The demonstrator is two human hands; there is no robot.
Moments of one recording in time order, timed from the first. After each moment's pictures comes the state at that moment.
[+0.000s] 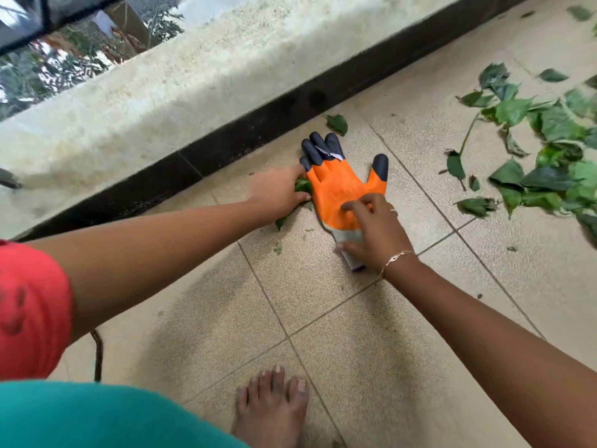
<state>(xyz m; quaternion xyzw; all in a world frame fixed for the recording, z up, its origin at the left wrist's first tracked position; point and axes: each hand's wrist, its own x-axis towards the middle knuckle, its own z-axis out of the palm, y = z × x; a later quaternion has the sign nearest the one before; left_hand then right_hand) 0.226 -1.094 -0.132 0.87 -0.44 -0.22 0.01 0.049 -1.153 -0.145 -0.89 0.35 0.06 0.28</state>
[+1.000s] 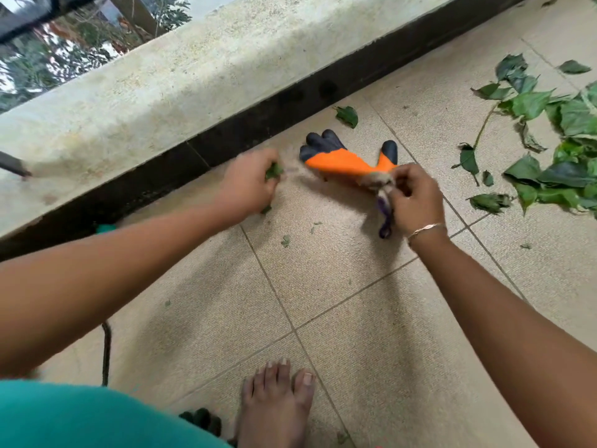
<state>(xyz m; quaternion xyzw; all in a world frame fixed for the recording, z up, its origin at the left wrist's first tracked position) 0.248 -1.049 -0.108 0.87 -0.43 -0.19 0.16 0.055 -1.182 -0.147 -0.72 0.47 -0.22 0.46</state>
